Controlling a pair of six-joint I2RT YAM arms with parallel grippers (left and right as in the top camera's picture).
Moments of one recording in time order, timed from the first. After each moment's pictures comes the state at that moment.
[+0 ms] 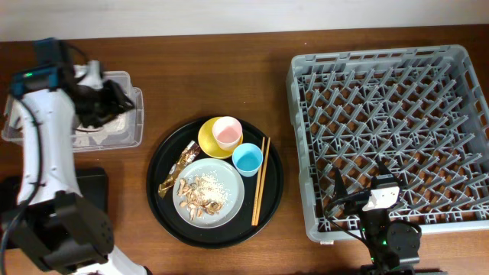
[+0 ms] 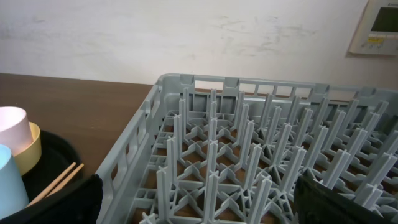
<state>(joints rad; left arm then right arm) 0.22 1.85 1.77 -1.24 0.34 -0.13 0.05 0.01 0.01 -0.07 -0.04 -0.04</state>
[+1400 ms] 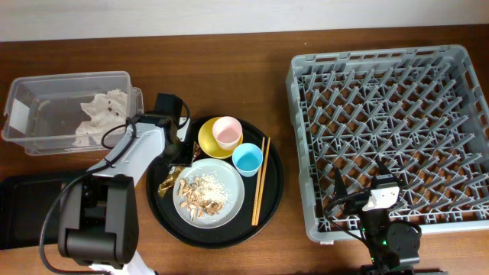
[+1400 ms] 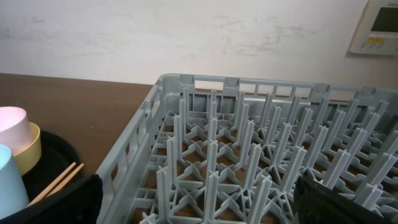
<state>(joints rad) -0.16 1.85 1.16 -0.78 0.01 -0.04 0.05 0.01 0.01 -0.07 -0.04 -0.04</state>
